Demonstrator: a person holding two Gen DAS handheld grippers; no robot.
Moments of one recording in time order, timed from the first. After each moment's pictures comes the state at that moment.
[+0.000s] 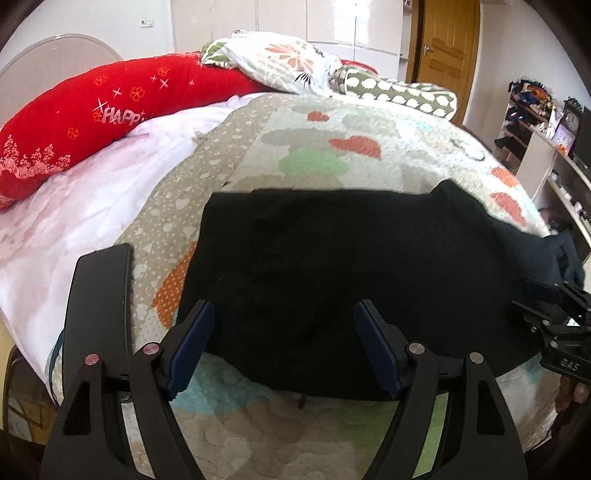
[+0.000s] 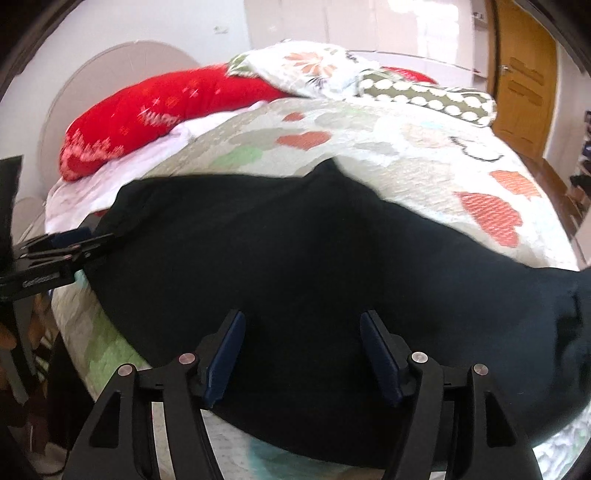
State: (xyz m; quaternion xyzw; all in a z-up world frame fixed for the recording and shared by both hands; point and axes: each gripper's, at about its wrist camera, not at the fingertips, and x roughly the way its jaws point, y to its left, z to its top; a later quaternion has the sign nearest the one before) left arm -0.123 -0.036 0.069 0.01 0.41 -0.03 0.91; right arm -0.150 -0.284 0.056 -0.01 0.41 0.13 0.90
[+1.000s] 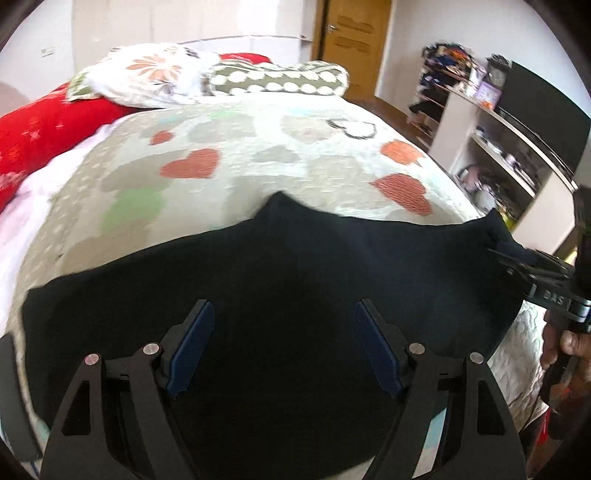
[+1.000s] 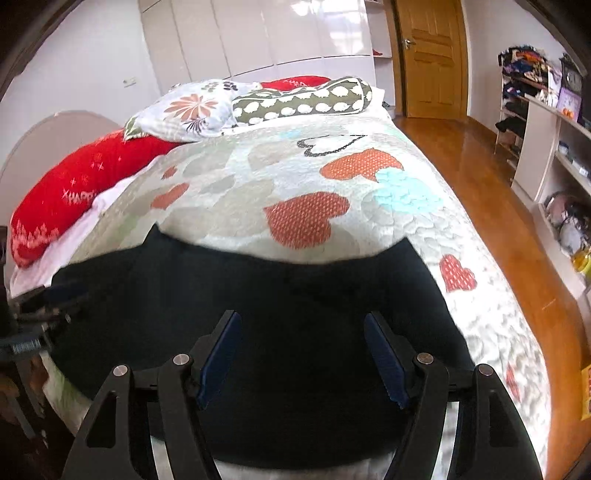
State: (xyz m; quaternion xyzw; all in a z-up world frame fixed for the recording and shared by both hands) left arm -0.079 -0.186 0.078 0.05 0.43 -0.20 0.88; right arm -0.138 -0.448 0.076 0.09 0.40 0.00 0.91
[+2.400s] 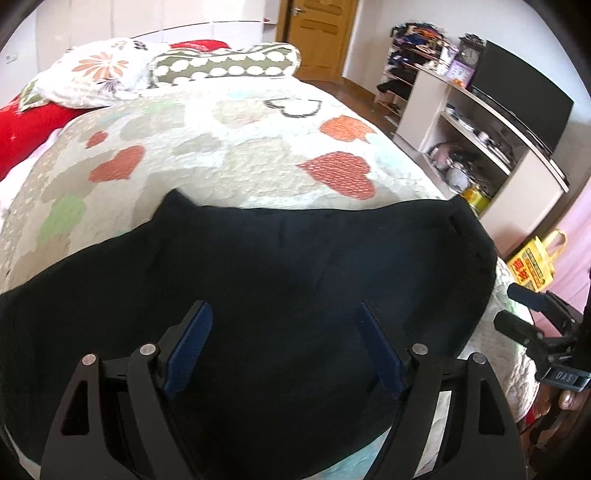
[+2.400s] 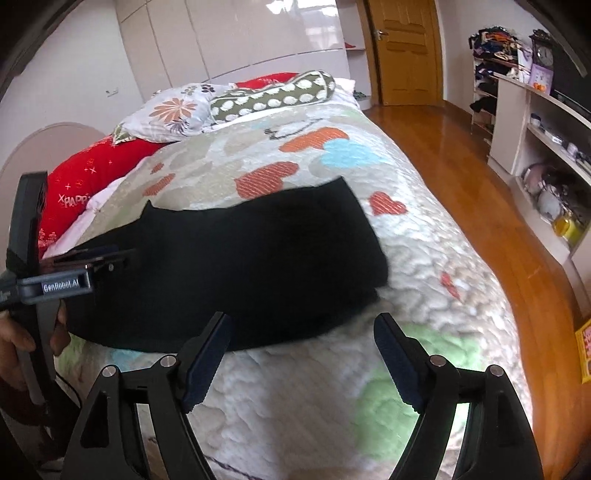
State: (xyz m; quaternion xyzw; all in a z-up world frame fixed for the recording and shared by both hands) left arm -0.089 -0.251 0.073 0.06 0.45 -0.26 0.85; right arm -0.240 -0.479 0.072 0.11 0.41 -0.03 0.90
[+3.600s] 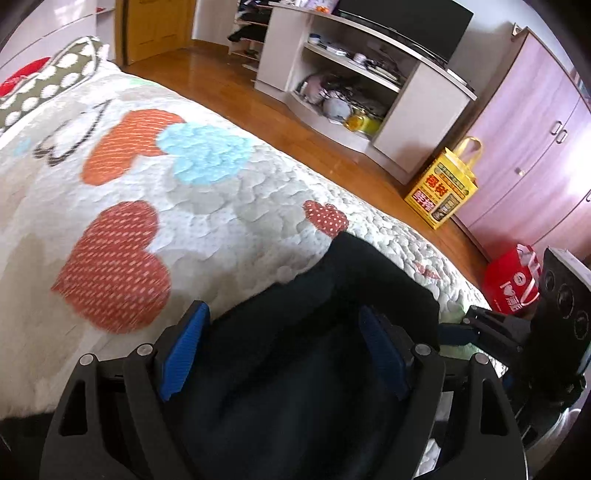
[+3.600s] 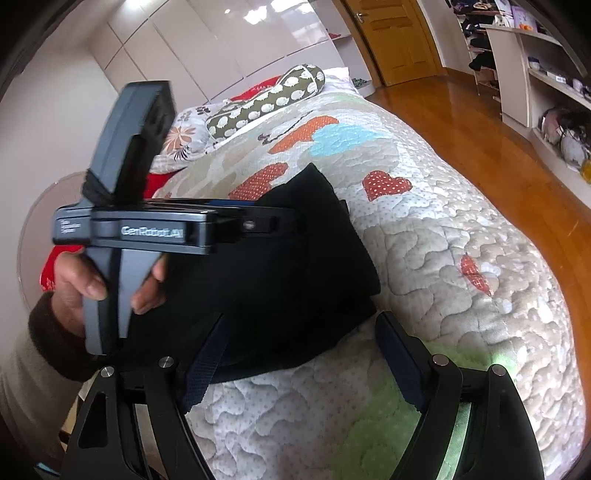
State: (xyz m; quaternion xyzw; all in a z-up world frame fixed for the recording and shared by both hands) left arm -0.044 -0.430 0.058 0.16 0.48 -0.49 0.71; right arm -0.222 -0.511 0.041 0.23 0.38 0.03 0.89
